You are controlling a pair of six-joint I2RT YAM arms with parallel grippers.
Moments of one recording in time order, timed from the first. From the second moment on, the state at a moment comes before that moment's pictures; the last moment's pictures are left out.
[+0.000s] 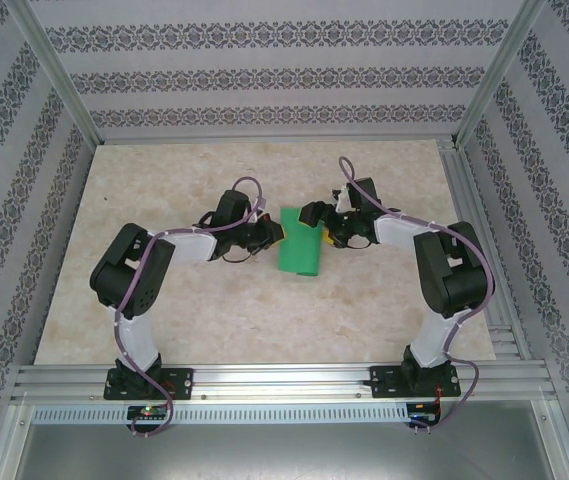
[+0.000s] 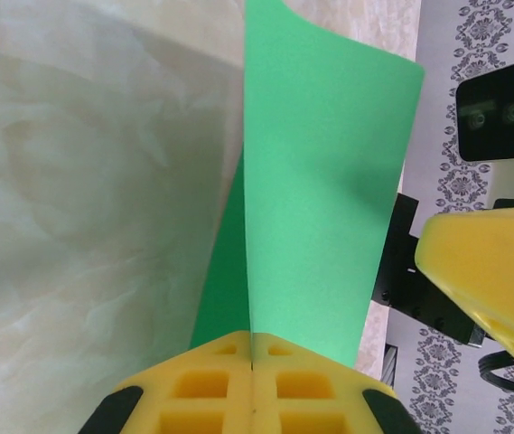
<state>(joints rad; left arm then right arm) -0.49 1.88 0.99 0.22 0.62 -1.00 0.30 1.80 1.00 -0.10 -0.62 0.72</state>
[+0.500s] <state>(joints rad) -0.54 1.95 1.07 0.22 0.65 -0.98 0.29 1.67 0.97 -0.30 -0.42 0.63</state>
